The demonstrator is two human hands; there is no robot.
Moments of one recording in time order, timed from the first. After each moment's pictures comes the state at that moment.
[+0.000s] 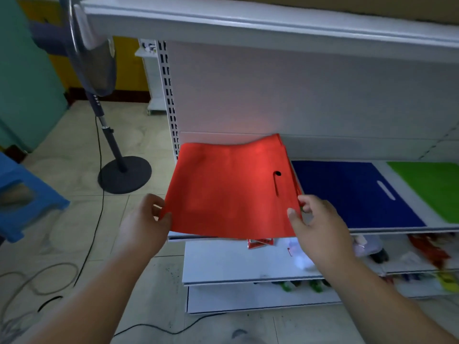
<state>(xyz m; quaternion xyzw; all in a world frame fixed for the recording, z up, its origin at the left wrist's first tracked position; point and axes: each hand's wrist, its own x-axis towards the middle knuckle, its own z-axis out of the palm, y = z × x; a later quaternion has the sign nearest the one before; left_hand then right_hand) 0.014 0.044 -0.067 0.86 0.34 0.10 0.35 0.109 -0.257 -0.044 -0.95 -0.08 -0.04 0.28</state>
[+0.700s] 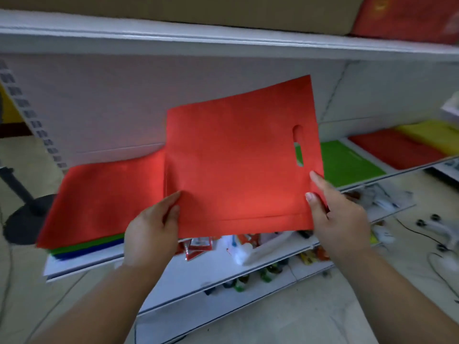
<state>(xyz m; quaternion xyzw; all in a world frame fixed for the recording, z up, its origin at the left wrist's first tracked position) 0.071 -0.166 -0.042 0.90 0.10 0.22 0.37 0.089 -0.469 0.002 -0.94 -0.01 -0.24 0.25</state>
